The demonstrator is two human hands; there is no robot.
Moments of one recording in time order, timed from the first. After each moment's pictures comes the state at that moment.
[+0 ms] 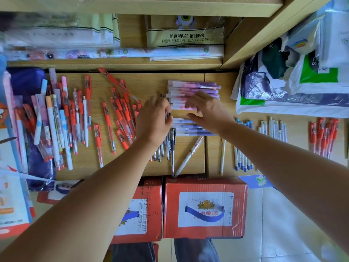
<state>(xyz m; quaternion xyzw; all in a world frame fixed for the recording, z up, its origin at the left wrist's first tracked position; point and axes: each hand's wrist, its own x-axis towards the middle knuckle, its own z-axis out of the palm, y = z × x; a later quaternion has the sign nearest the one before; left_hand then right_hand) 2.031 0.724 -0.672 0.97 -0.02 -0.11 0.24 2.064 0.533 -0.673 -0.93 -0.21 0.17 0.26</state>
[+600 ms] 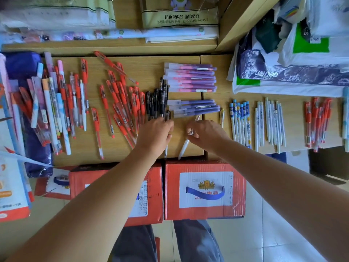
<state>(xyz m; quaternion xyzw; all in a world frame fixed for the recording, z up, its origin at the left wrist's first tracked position) 1.959 0.726 -0.674 0.95 -0.15 -0.23 0.13 1.961 0.533 -0.680 -0.92 -0.16 0.32 0.16</state>
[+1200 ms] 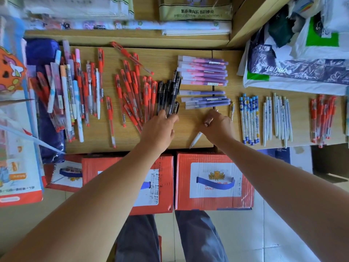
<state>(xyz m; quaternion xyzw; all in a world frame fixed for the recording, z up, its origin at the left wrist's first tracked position) 1.936 0.754 -0.672 0.95 -0.13 -0.22 0.16 1.939 0.556 -0.682 -0.93 0.16 0.24 0.22</state>
